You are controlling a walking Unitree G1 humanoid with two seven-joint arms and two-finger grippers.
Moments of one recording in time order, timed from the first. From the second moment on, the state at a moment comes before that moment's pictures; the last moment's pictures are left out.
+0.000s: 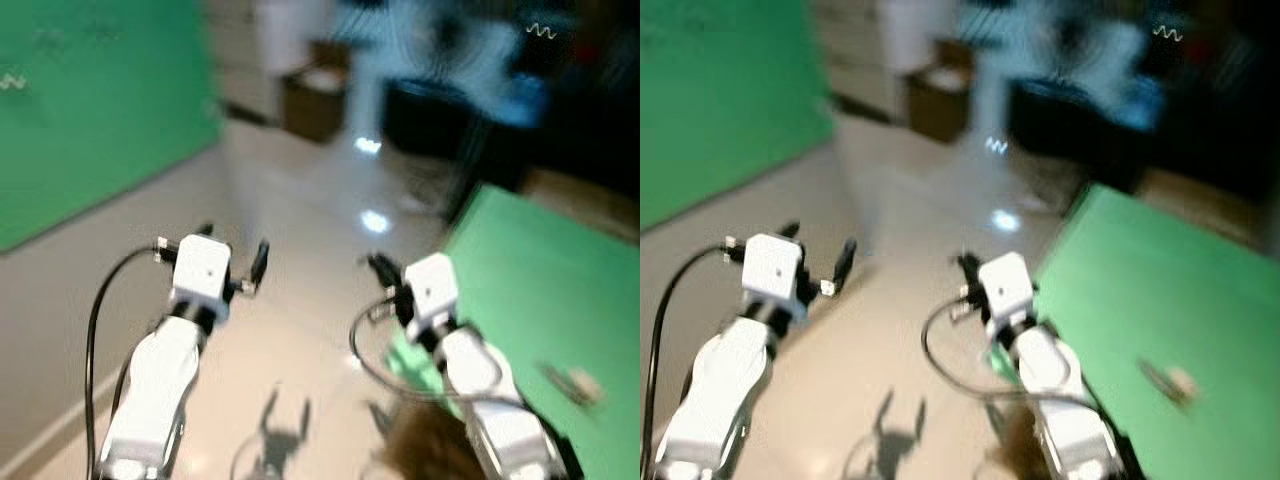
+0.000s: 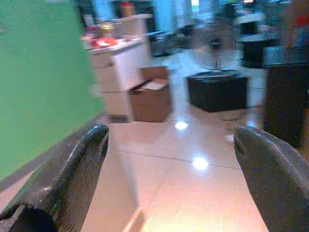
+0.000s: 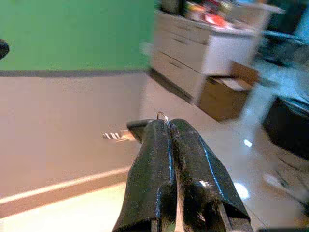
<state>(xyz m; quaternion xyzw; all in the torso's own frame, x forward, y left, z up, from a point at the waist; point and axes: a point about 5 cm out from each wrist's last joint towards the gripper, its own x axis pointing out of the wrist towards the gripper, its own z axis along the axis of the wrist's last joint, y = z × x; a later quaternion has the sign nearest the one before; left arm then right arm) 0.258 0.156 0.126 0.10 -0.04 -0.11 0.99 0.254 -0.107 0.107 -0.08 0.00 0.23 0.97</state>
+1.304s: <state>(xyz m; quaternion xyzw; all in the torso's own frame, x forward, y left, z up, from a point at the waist) 0.258 0.157 0.119 0.10 -0.03 -0.11 0.99 0.267 -0.114 0.103 -0.08 0.00 0.21 0.97</state>
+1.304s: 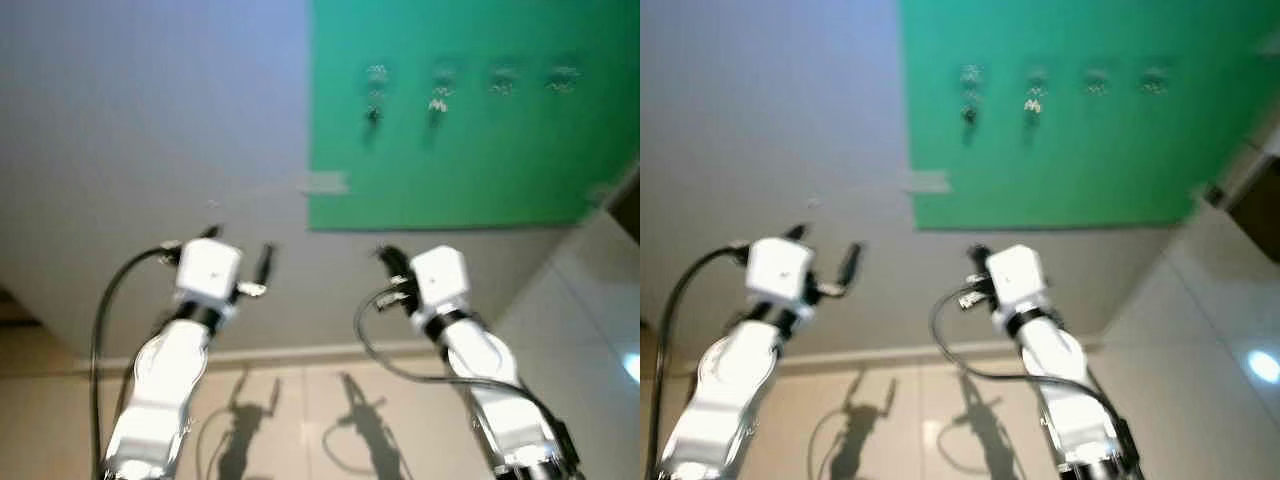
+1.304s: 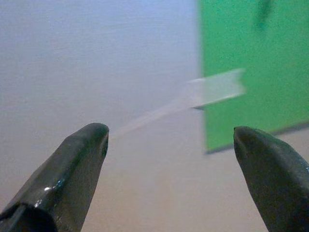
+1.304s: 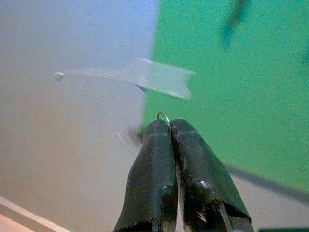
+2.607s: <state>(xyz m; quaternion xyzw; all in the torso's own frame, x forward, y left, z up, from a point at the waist) 0.273 0.138 0.131 0.10 -0.07 -0.11 0.99 0.271 -0.151 0.100 -0.10 -0.01 0.10 0.99</state>
